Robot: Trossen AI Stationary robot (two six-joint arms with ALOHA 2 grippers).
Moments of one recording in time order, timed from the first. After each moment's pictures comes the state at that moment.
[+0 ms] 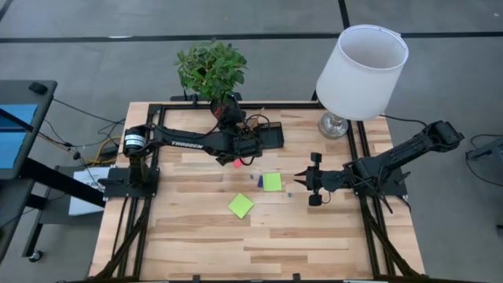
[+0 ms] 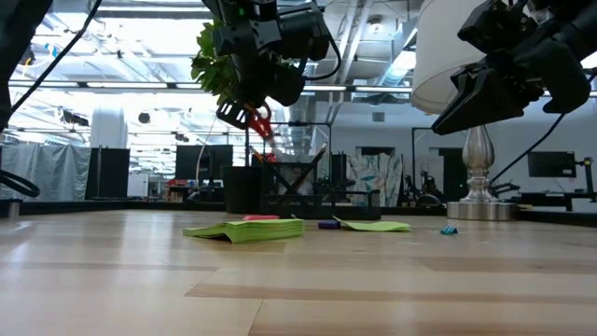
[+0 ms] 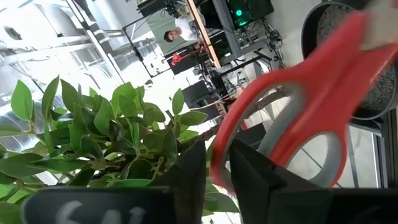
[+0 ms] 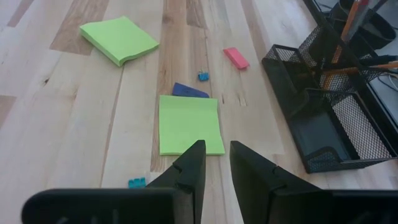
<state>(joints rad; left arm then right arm) 0.11 1.90 1.43 -0.74 -1.53 0.74 0.35 1.05 0.46 -0.11 0.47 -0.02</state>
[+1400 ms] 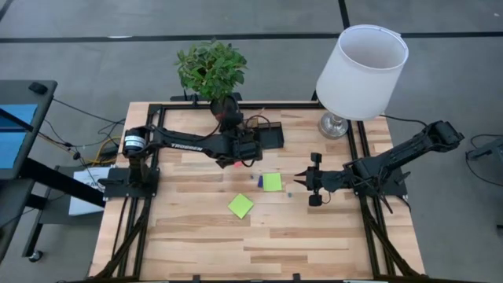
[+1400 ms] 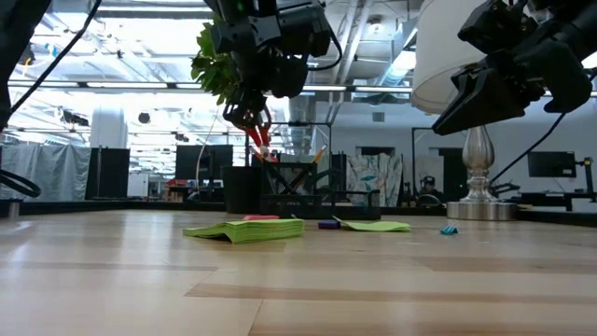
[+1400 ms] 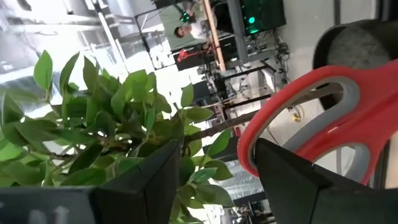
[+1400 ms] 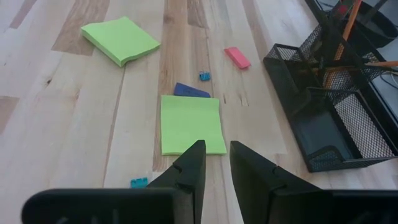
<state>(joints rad) 0.08 1.90 1.43 -0.74 -1.57 0.58 0.35 1.05 0.46 -0.11 0.47 -0.01</state>
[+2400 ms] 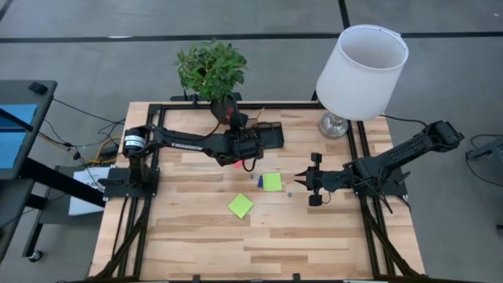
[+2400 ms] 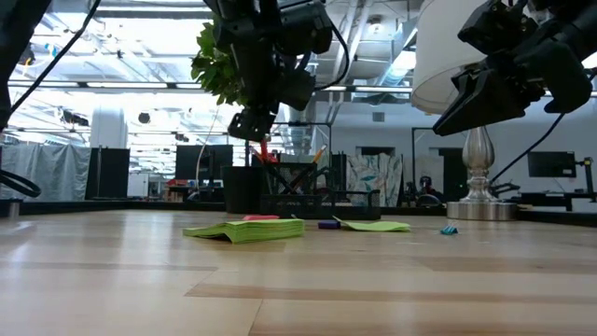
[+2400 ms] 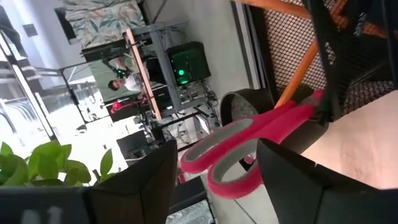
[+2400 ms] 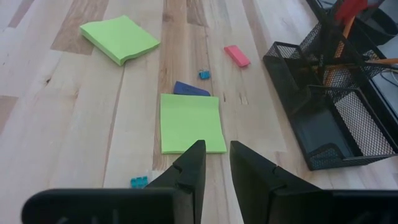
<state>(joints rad) 0.08 1.90 1.42 -0.69 -1.18 0.63 0.35 1.05 0.46 -0.11 0.47 0.00</state>
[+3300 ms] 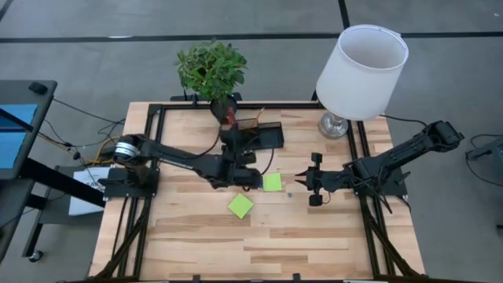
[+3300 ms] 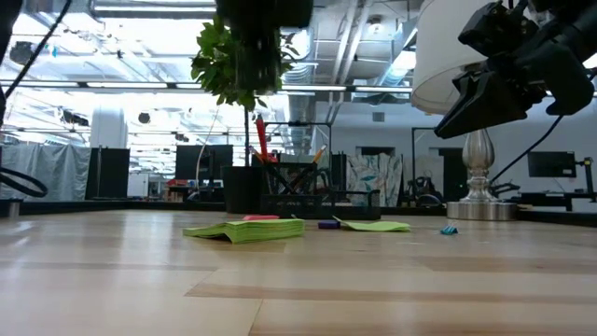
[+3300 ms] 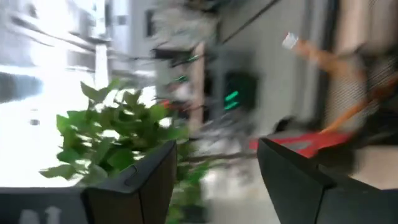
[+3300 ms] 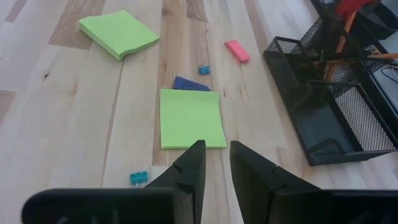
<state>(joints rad) -0.16 1.83 1.46 -0.80 -1.47 0.28 0.35 1.05 0.46 -0.13 0.47 0.01</state>
